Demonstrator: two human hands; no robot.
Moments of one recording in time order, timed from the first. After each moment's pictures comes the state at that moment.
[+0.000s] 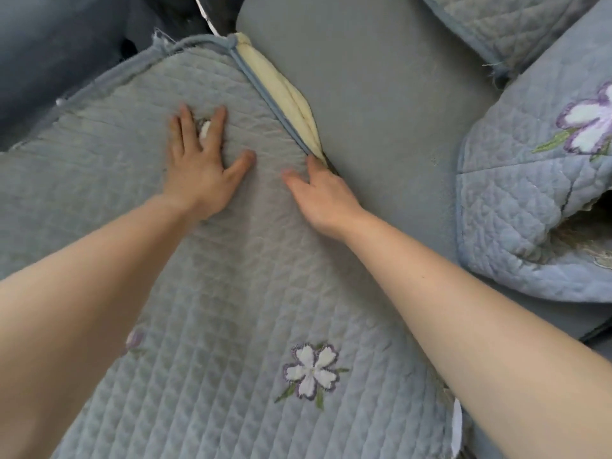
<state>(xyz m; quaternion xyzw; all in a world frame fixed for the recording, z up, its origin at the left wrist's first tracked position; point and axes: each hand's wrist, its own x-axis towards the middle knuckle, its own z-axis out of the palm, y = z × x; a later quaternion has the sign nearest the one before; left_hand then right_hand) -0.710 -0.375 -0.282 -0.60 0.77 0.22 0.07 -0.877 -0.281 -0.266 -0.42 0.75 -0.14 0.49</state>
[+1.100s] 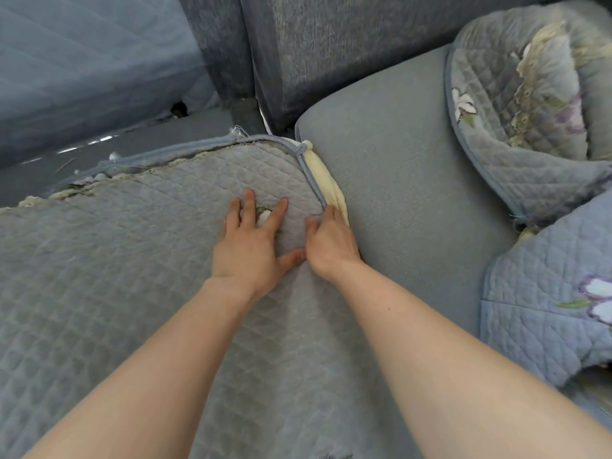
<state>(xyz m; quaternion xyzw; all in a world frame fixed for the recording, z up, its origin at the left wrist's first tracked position) -0.713 -0.391 -0.270 -0.59 0.77 0.25 0.08 -0.846 -0.377 -0.273 -0.43 0.80 -0.06 0.41</state>
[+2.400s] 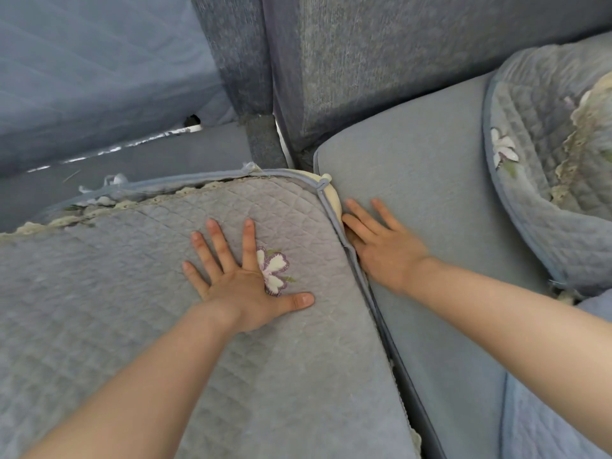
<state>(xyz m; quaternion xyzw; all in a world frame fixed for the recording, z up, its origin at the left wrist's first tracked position) -0.708 -0.431 -0.259 -0.65 0.60 0.39 0.25 -0.939 -0.427 -0.287 -0.82 0.45 0.34 0.07</state>
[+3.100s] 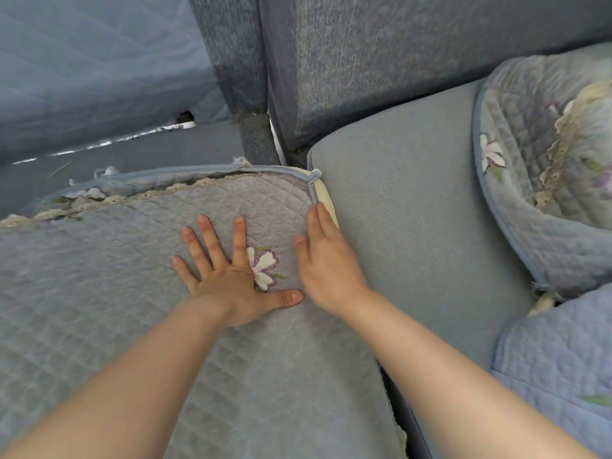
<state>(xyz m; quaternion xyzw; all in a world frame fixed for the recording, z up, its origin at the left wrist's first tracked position) -0.706 -0.431 -0.262 -0.65 0.61 0.38 0.25 -0.853 -0.418 -0.263 -0.59 0.70 -0.06 0.39</state>
